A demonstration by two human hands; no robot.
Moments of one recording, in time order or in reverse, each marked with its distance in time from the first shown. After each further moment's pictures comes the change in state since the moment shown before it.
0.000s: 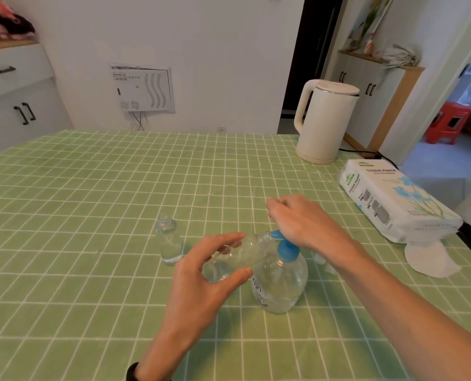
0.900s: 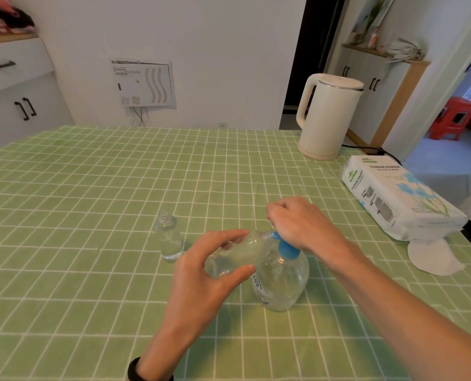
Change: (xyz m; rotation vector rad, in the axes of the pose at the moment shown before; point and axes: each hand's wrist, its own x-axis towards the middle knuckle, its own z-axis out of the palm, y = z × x) left_hand 0.003 0.000 0.002 0.026 -0.009 0.018; right_hand 0.003 0.004 0.008 0.025 -0.013 0.011
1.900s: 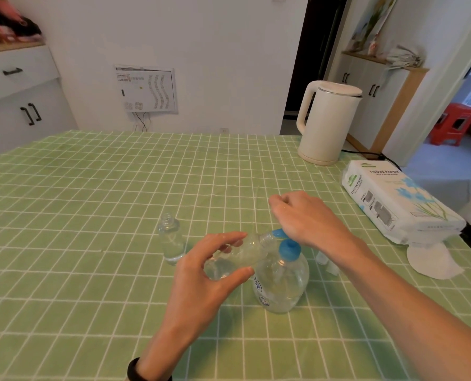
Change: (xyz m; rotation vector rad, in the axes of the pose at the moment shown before) left_hand -0.001 0.001 -0.004 0.009 0.003 0.001; right_hand 0.001 -0.003 -0.010 -0.075 0.056 -0.080
